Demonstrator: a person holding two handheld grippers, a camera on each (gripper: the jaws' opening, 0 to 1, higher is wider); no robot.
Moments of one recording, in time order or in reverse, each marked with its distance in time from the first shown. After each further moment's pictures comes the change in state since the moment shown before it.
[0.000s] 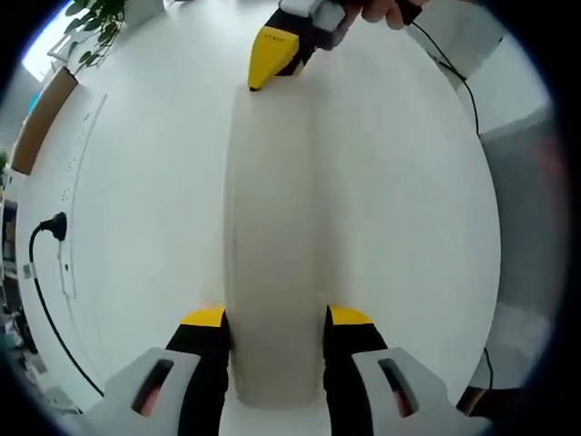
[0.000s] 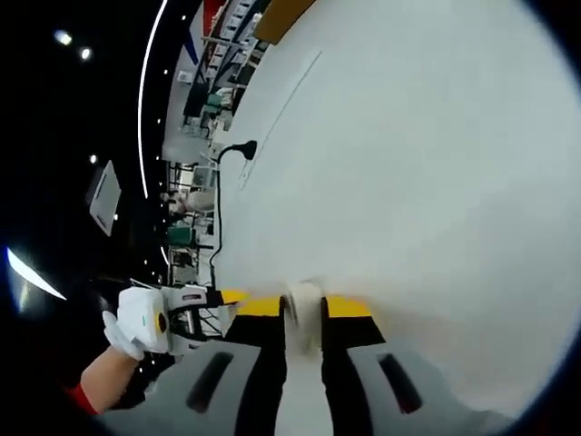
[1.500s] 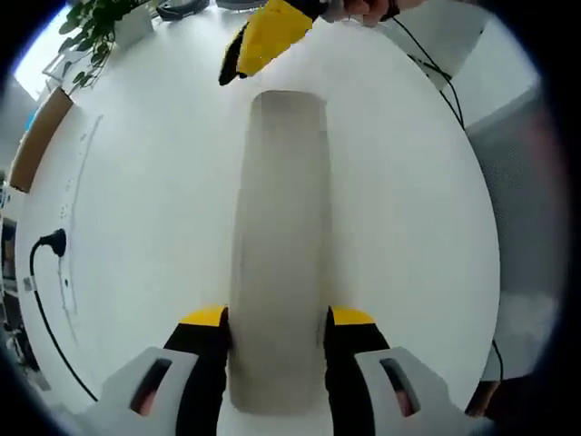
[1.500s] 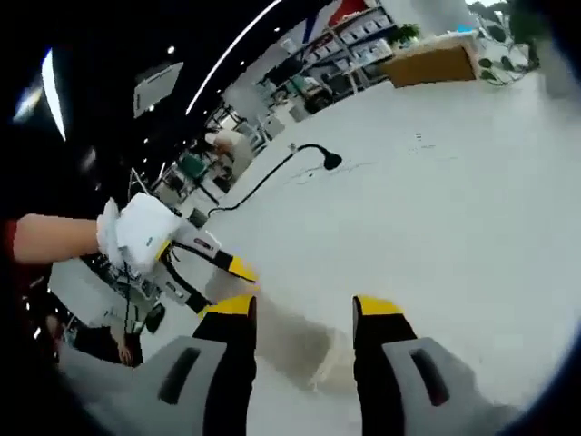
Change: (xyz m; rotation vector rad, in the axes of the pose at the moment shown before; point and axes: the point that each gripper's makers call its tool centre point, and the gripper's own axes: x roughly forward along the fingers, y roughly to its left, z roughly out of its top) left arm -0.004 -0.010 0.004 0.051 -0.105 0.004; right arm -0.010 0.035 0.016 -0.883 -0.039 -0.048
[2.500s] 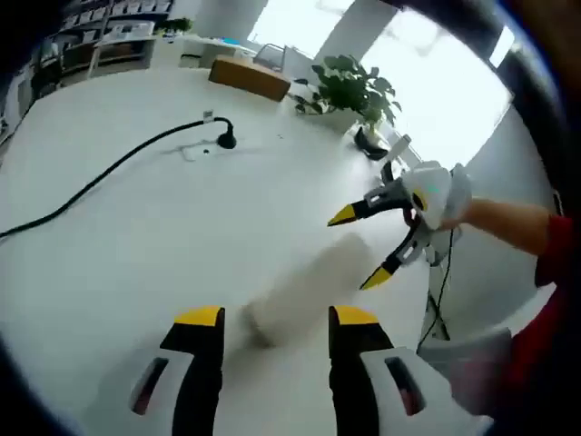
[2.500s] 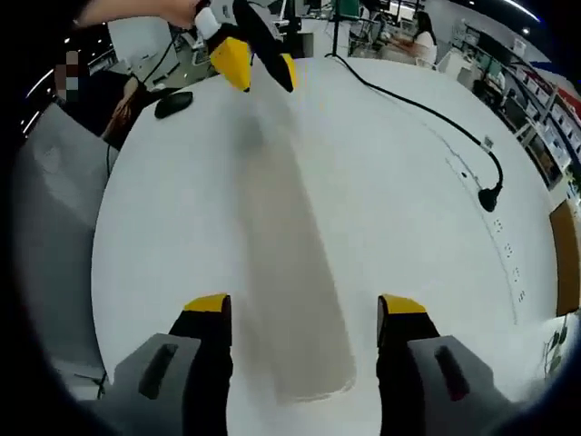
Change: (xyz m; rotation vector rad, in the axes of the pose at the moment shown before) left arm -0.099 0.018 -0.090 -1.199 -0.690 -0.035; right arm 0.059 0.039 -0.035 -0.853 0.601 0.162
